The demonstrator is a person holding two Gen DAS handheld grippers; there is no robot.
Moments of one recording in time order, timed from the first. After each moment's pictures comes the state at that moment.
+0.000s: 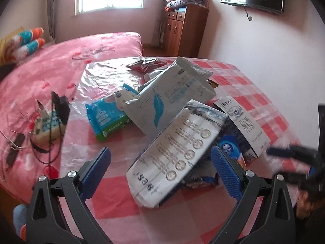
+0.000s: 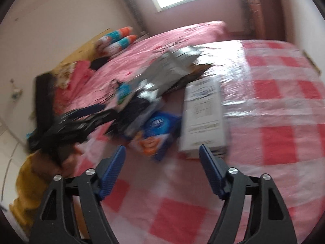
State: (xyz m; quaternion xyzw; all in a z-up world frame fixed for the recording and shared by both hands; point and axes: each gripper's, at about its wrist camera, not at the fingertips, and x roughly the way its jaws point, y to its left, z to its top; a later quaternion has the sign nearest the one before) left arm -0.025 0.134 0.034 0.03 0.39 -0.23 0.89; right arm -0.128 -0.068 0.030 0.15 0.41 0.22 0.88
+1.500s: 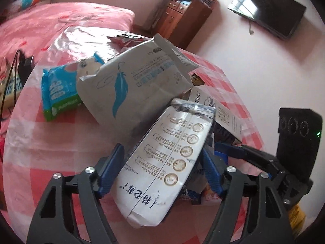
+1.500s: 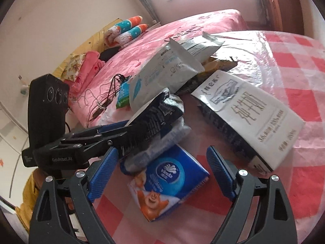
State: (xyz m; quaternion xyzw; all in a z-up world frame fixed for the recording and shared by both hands) left arm -0.003 0.114 0.006 -0.12 0.46 -0.28 0.84; right arm -0.045 -0.067 0.014 0.15 0.43 0.25 0.85
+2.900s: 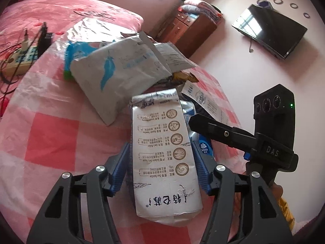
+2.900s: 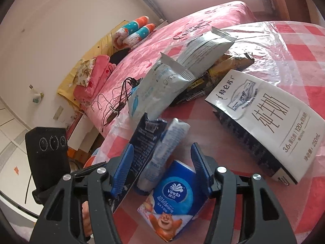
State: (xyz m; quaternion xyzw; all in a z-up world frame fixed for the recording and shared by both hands) left arm -0.052 0.133 -0.004 -0.19 0.43 -0.27 0.84; right arm -0.017 -0.061 0.015 0.20 0.43 0.28 0.83
